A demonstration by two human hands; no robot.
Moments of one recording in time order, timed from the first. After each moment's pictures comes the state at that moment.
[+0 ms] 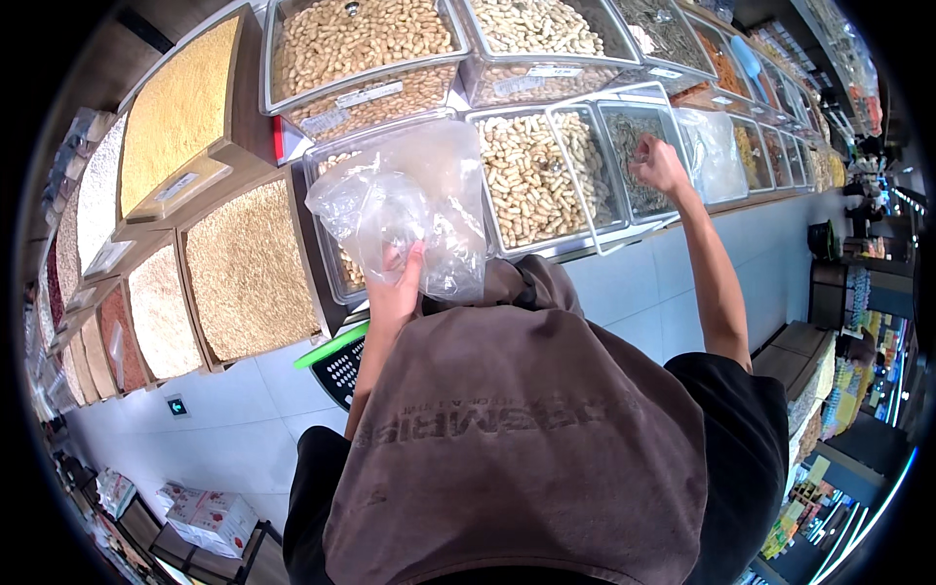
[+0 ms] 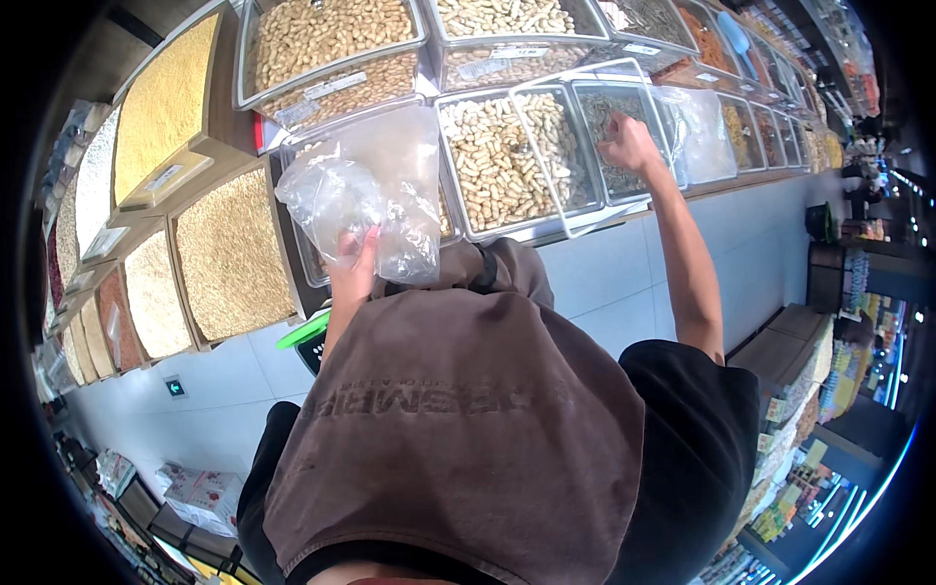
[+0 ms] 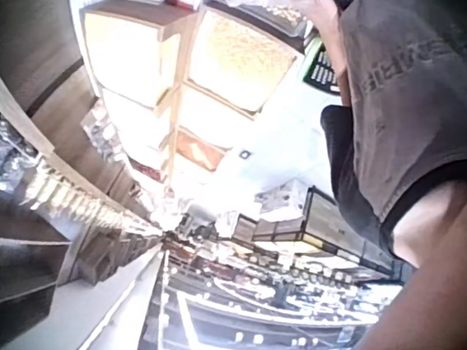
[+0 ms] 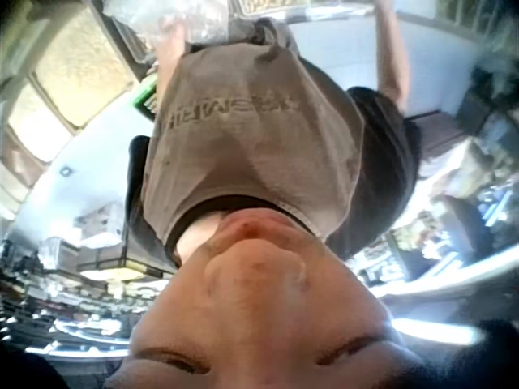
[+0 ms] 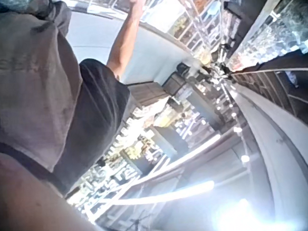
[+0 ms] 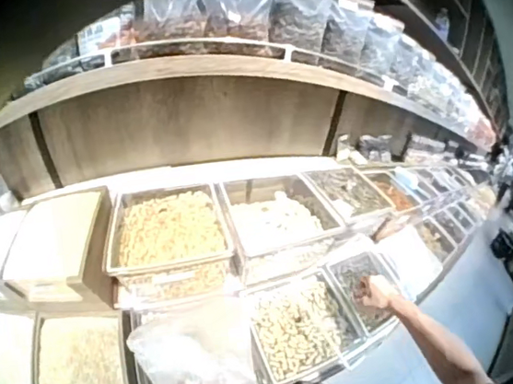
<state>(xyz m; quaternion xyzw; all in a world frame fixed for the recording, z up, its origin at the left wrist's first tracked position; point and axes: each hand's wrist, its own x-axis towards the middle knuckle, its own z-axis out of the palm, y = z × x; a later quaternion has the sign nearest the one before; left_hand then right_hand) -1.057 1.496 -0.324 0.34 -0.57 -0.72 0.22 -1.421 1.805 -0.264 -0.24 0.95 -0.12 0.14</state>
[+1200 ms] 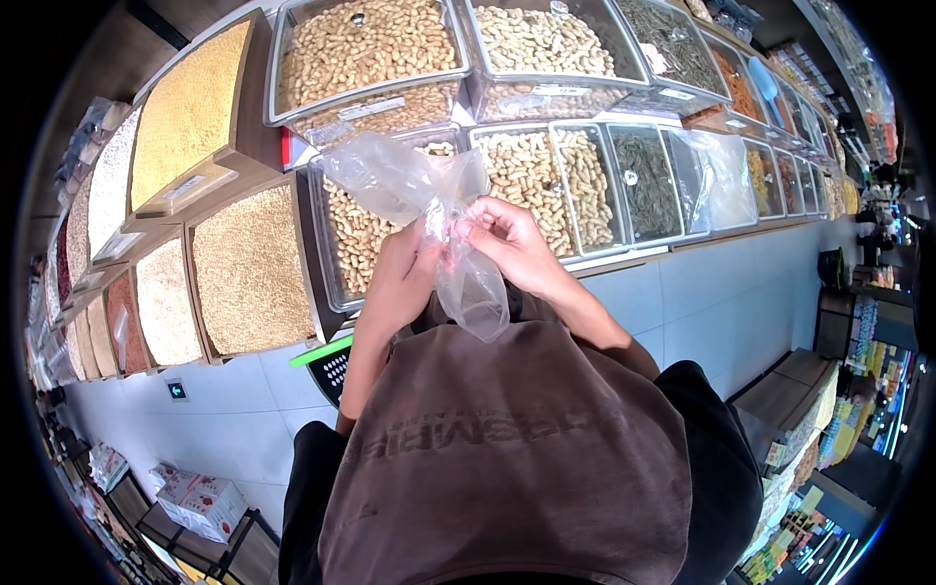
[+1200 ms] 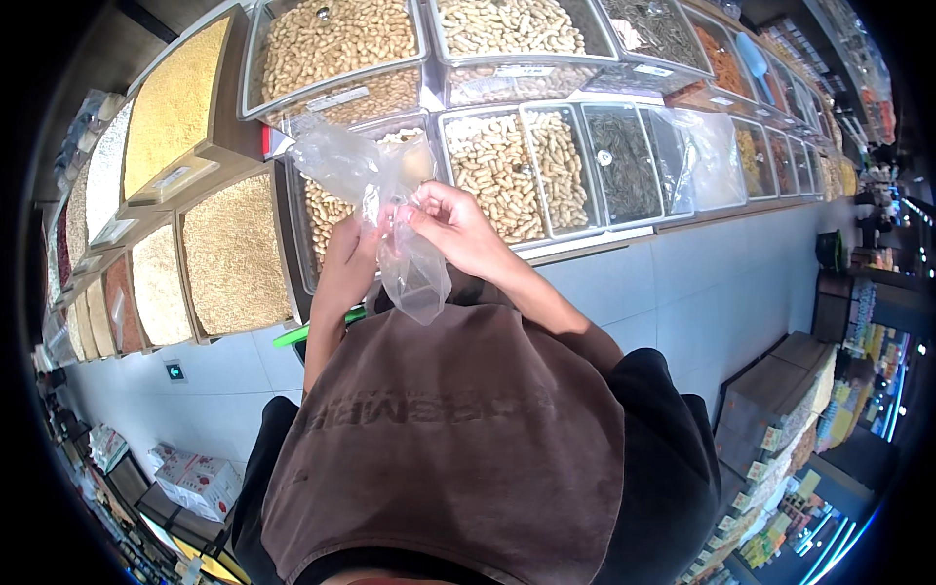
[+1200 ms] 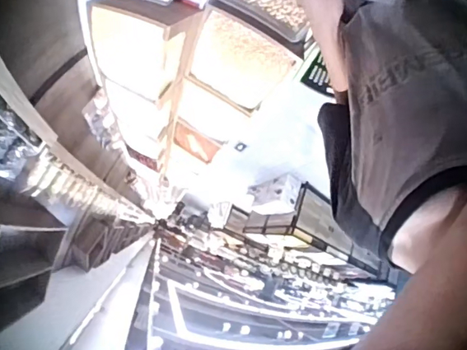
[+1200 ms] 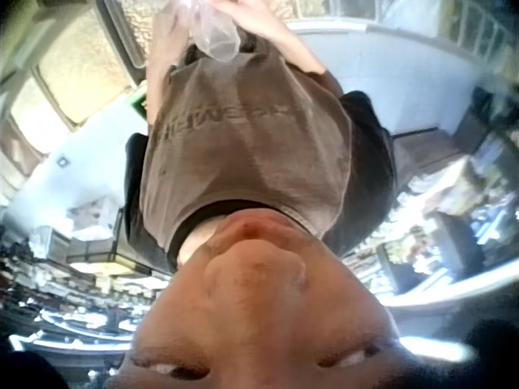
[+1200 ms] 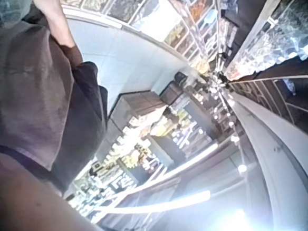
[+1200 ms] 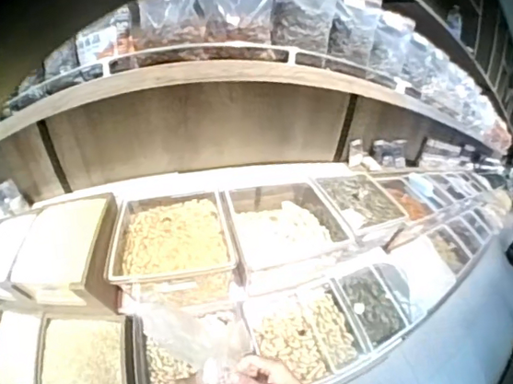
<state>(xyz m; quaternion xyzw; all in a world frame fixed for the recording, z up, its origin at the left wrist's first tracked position) -1.108 1.486 -0.236 0.14 -0.75 -0.64 0.09 -1.227 1.635 -0.254 -0.28 0.60 -0.64 0.38</state>
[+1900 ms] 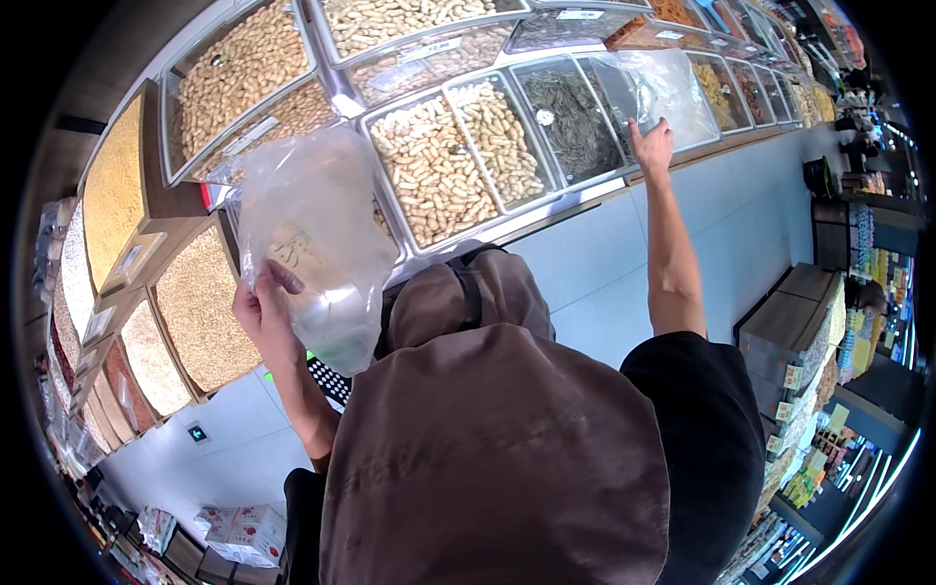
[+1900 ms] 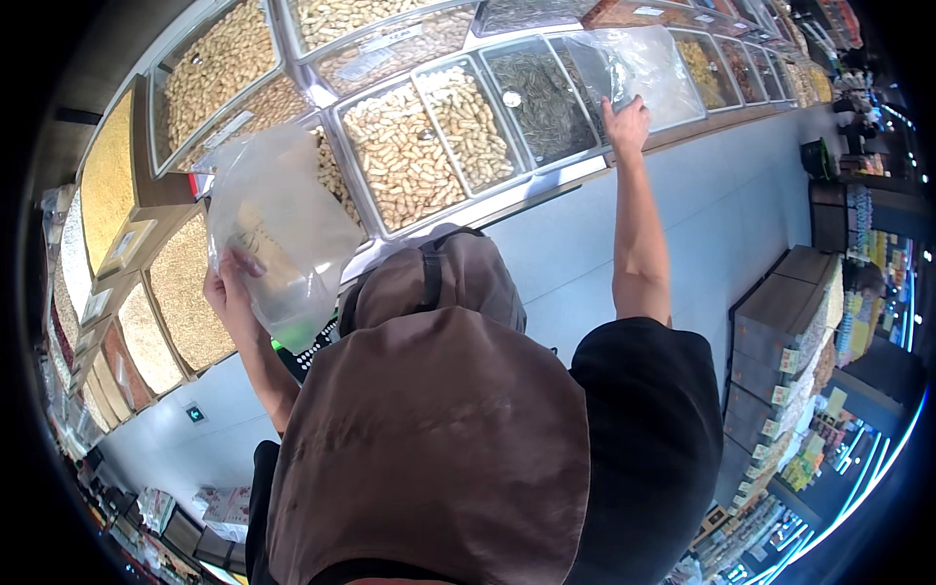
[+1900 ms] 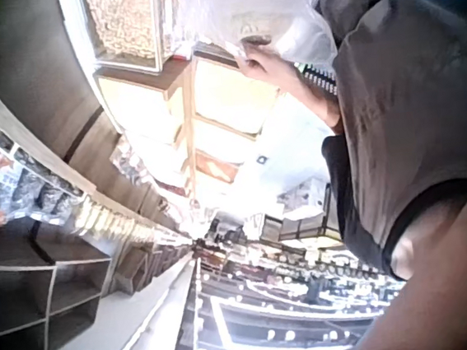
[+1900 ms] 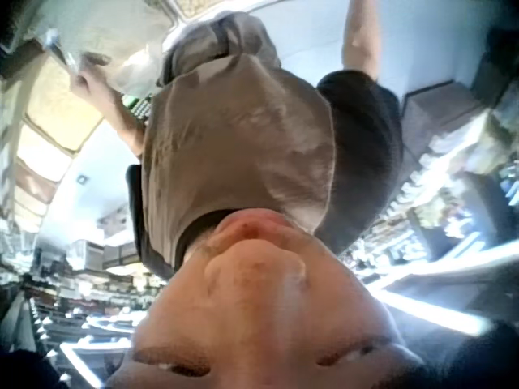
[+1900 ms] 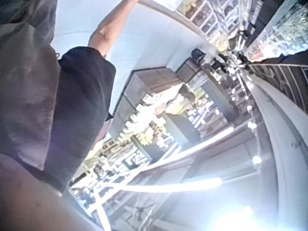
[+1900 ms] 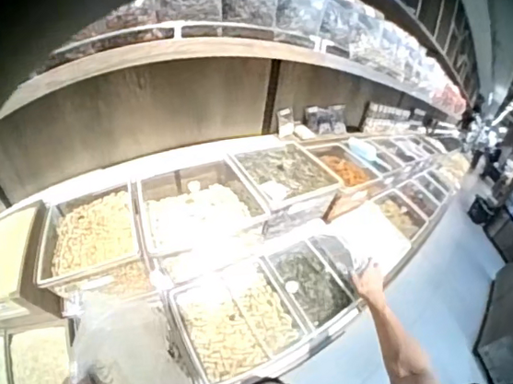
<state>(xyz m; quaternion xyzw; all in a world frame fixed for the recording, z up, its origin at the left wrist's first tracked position) -1.085 1.504 -0.240 0.27 -0.69 -0.61 0.27 -1.500 1.993 -0.379 0.06 0.99 -0.08 -0.11</state>
